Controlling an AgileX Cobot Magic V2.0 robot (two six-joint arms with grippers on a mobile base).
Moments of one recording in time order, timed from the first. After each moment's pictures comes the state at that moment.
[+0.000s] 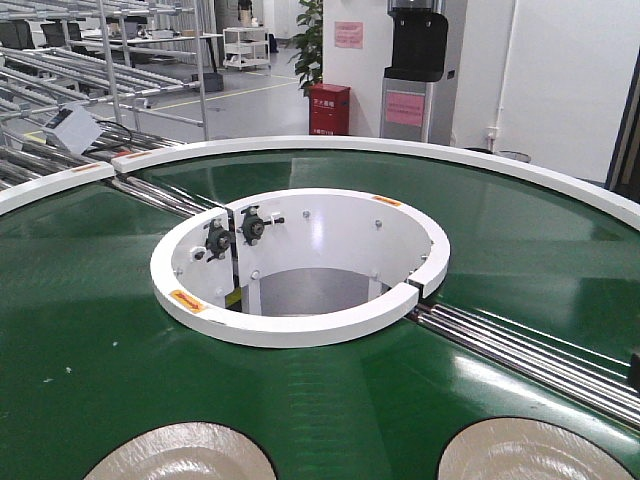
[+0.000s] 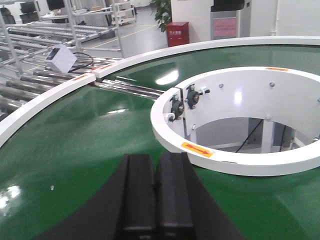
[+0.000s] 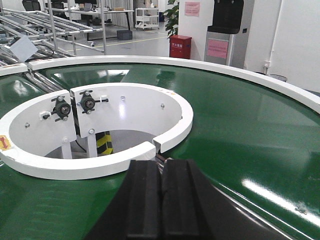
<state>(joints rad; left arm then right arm) 0.00 0.89 -0.77 0.02 0.06 0.03 0.12 0.82 -0.72 -0.07 0.07 0.08</state>
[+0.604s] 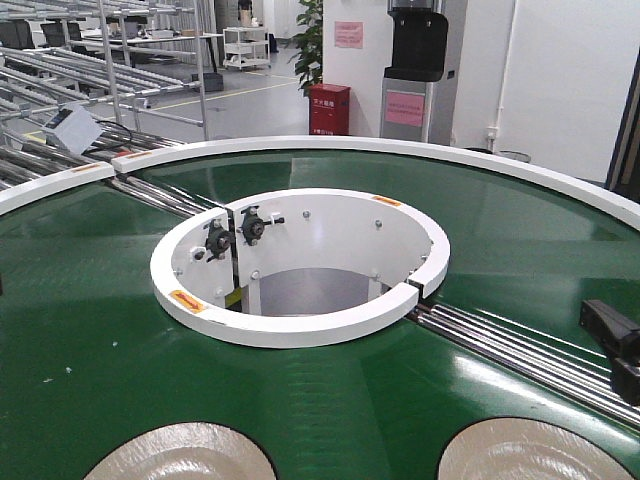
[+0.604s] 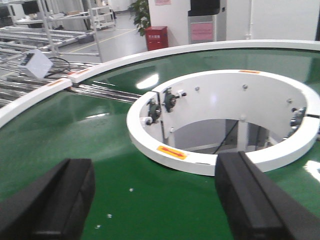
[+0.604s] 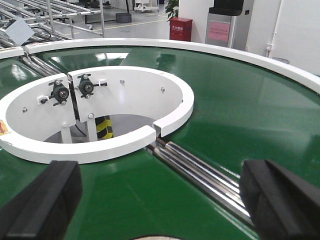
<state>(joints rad) -0.09 0.89 -0.77 0.02 0.06 0.00 0.12 0.86 -0.72 -0.05 0.09 0.10</state>
